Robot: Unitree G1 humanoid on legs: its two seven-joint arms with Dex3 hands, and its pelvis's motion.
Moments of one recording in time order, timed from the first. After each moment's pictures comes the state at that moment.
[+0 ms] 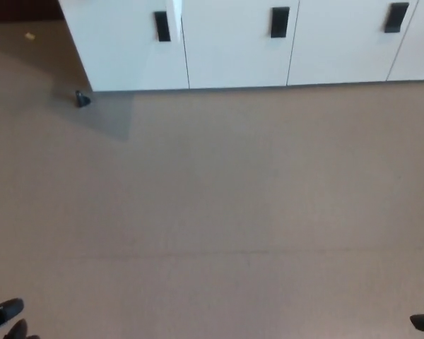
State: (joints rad) left_arm 0.00 0.36 0.32 0.92 -0.20 -0.10 -0.23; right_arm 0.04 -0.36 0.00 0.97 -0.17 -0.36 -0.14
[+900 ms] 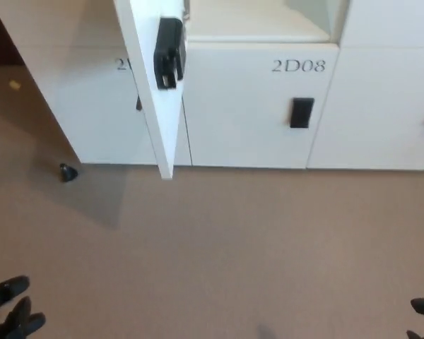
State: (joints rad) left_arm -0.06 0.37 0.30 0.94 -0.20 -0.11 -0.23; right_arm 0.00 -0.37 -0.01 0.97 -0.18 -0.35 -0.14
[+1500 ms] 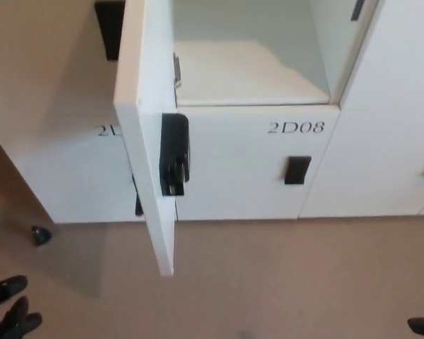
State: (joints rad) left_arm -0.07 0.39 0.28 0.96 -0.19 -0.12 -0.23; right_arm 0.04 -0.35 -0.01 0.98 -0.17 -0.36 -0.14
